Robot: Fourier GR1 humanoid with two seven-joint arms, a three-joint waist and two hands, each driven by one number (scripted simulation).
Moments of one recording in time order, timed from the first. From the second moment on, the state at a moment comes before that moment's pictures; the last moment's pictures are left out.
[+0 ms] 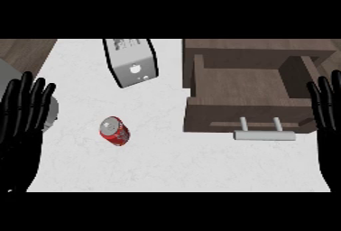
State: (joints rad) left arm 0.01 0.12 0.00 -2.10 0.03 -0.02 -0.01; right arm 0.00 -0.11 -0.02 -2.10 -0.02 -0.02 0.00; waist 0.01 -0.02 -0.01
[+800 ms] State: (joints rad) left arm 0.17 0.10 0.06 -2.22 0.09 0.05 0.35; right arm 0.04 -0.09 -0.06 -2.09 -0.02 -0.08 0.24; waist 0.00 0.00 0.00
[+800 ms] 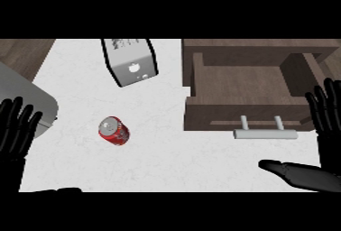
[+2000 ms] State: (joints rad) left arm 0.10 0.01 -0.04 -1.84 -0.05 0.13 0.16; right arm 0.15 -0.09 -0.16 -2.11 -0.08 0.02 0.16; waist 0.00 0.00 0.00
